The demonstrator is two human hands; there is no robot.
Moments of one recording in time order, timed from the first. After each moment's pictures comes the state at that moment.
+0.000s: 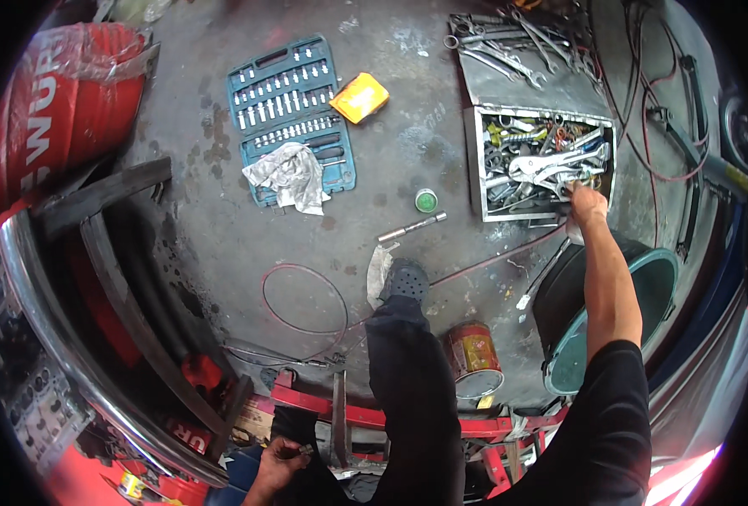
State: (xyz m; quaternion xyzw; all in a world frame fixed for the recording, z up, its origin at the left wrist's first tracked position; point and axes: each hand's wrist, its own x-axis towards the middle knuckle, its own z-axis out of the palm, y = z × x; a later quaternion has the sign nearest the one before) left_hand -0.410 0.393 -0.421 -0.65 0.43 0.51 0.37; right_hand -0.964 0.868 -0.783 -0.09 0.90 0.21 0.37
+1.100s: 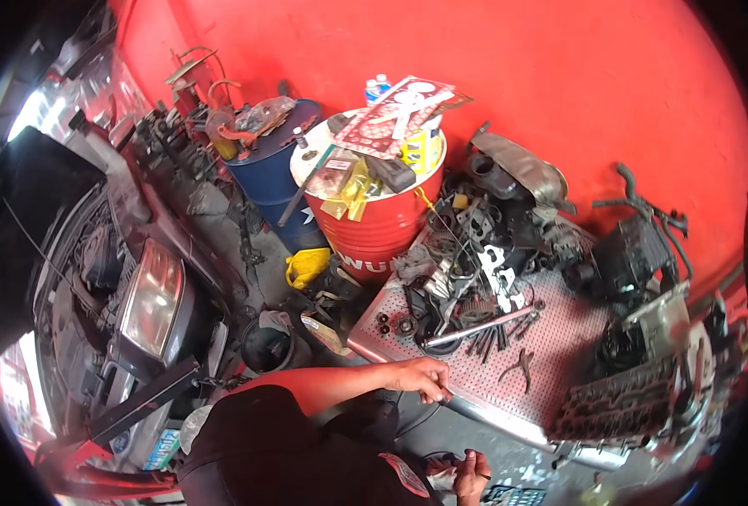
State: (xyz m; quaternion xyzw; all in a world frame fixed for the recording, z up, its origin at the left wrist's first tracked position) left_hand 0.101 0.122 -0.079 -0.45 0.38 0.74 -0.33; right_hand -0.240 0.188 -0.172 -0.43 0.56 -0.31 0.64
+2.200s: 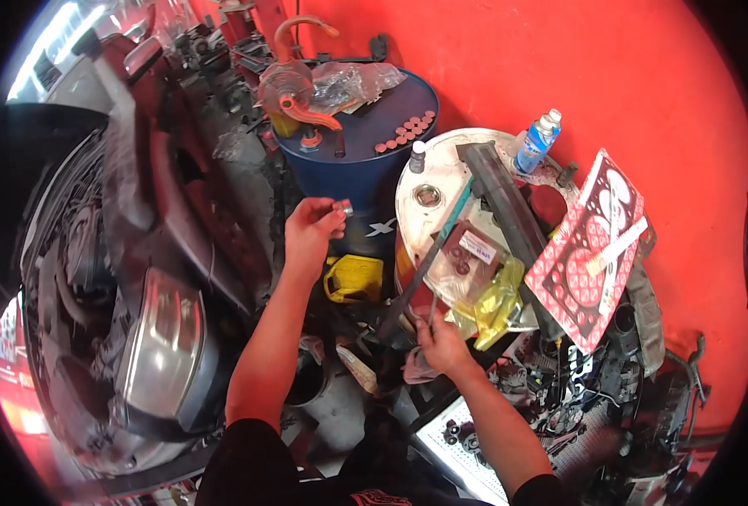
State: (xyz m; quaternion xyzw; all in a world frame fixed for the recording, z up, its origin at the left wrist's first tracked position) left_hand 0.722 0.151 0.031 -0.62 0.08 0.12 -0.77; right_hand 0.492 -0.010 -0.047 -0.83 0.20 0.05 0.52
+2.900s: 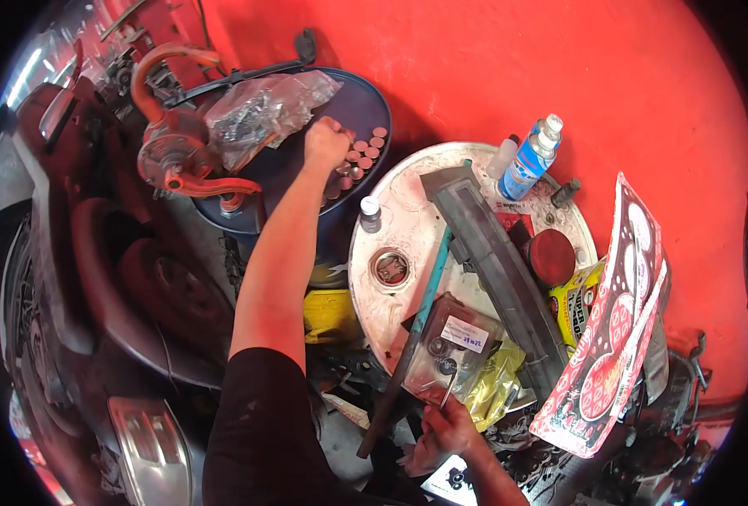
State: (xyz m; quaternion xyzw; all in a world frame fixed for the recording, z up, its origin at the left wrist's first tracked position) left_hand 1.070 -0.137 -0.065 -0.87 0.25 -0.01 -0.42; right_hand 0.511 -0.057 -0.075 -0.57 0.33 0.03 0.75
